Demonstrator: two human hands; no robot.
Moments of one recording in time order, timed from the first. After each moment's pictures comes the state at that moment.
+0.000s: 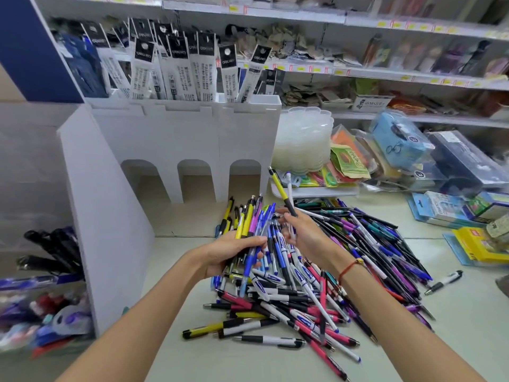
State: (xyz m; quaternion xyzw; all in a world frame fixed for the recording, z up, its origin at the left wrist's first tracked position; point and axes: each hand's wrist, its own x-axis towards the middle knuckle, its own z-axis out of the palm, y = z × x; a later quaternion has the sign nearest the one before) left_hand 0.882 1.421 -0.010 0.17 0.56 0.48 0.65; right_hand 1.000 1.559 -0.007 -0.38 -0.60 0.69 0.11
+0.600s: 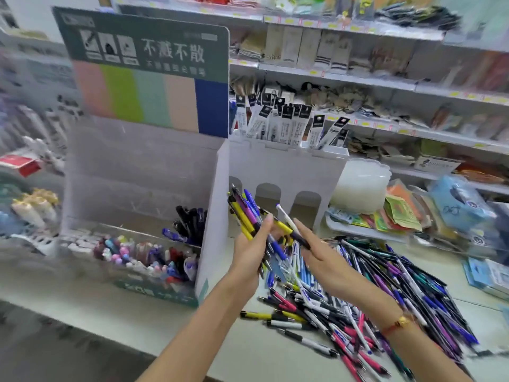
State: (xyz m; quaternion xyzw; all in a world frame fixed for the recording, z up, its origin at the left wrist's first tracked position) left_hand 0.934 1.318 0.081 0.03 0.55 0.78 0.29; right_hand 1.026 1.428 0.109 -0.16 -0.91 0.38 -0.01
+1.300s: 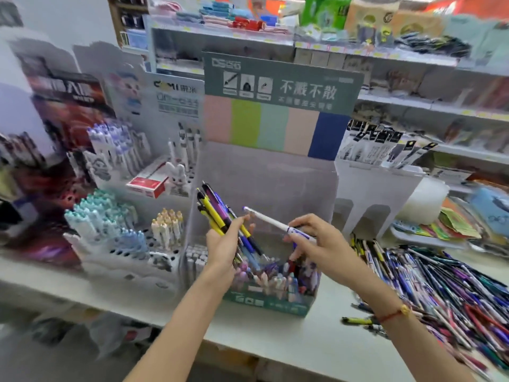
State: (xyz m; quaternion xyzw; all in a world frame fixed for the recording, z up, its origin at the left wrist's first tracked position) left_hand 0.776 1.065 0.114 -0.04 0.58 0.79 0.19; right_hand 0.891 1.193 0.151 -0.16 -0.86 0.47 0.12
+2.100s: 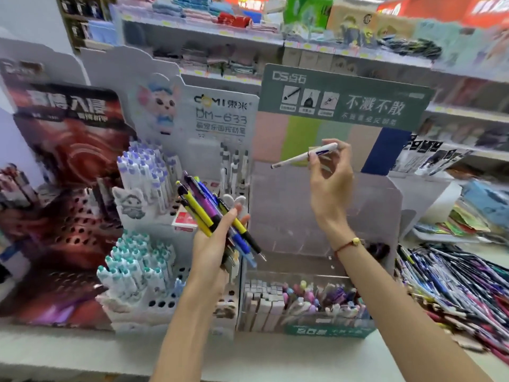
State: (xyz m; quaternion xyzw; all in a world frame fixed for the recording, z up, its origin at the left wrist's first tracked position) left_hand 0.626 0.957 0.138 0.07 0.46 0.84 0.28; right_hand 0.675 1.128 0.189 -0.19 -0.70 0.37 0.58
